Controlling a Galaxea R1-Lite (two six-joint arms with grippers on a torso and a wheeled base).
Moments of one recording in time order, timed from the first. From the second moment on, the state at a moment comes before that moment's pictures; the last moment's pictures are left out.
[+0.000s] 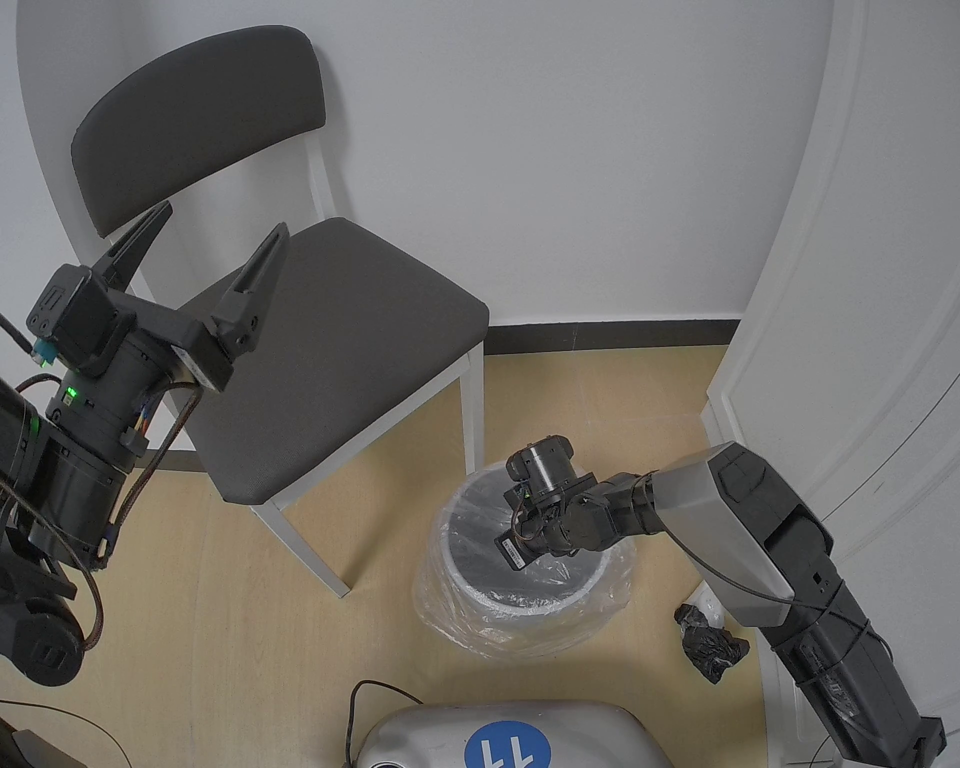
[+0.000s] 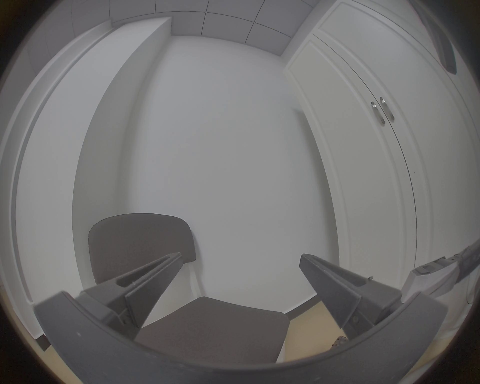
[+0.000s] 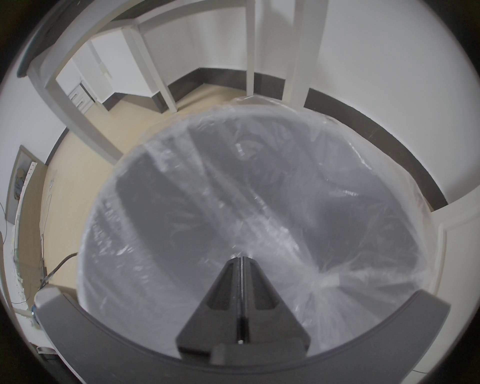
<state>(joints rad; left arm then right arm) -0.51 1.48 -0.48 -1.53 0.11 0.34 0.57 2.78 -2.00 0.05 -0.09 -0.17</state>
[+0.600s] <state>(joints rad) -0.50 1.51 -0.48 -1.53 0.10 0.34 0.47 2.90 -2.00 -0.24 -0.02 -0.24</state>
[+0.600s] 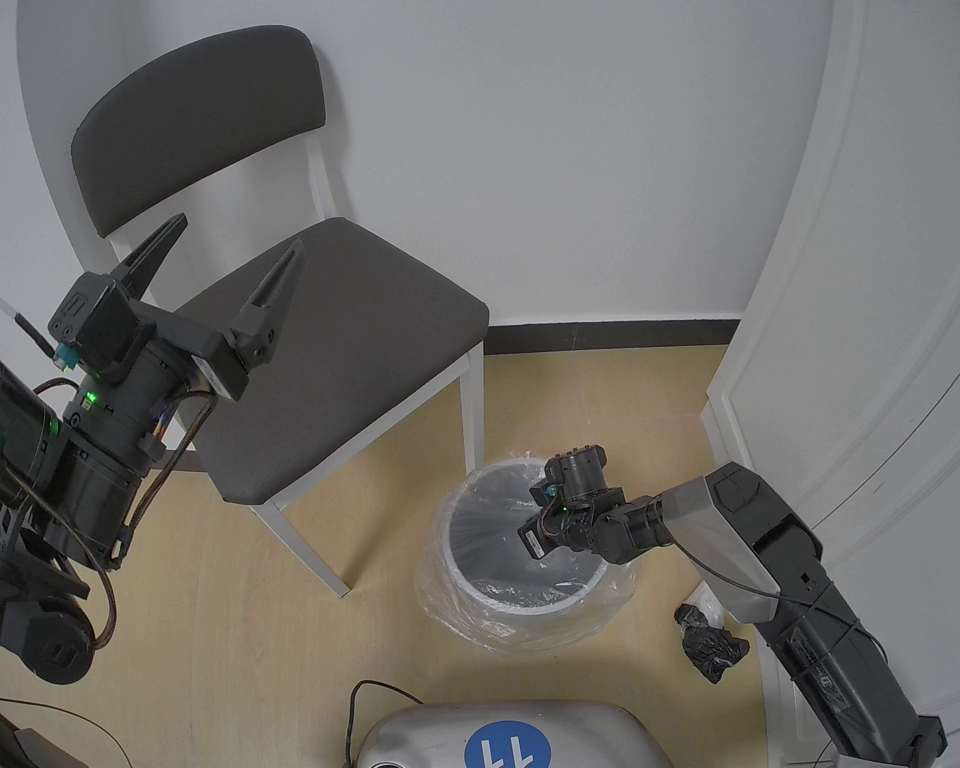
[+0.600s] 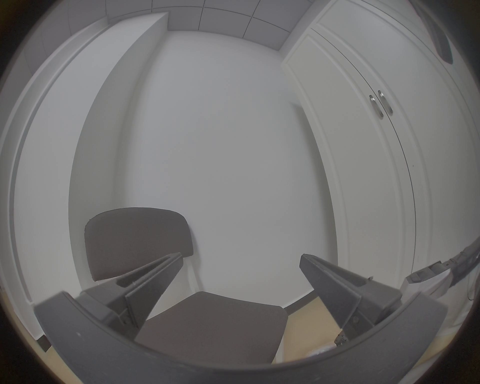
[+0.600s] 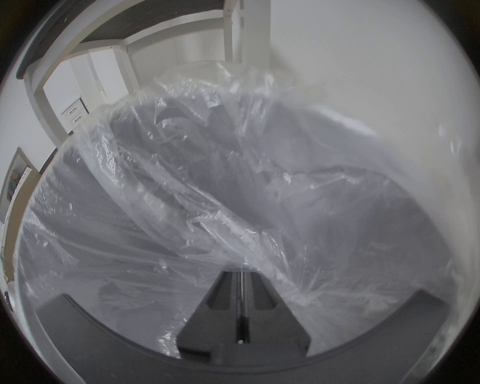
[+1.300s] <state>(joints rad) -0.50 1.53 -0.48 -1.53 0.10 0.34 0.45 2.89 -2.00 -0.06 0.20 -0.26</state>
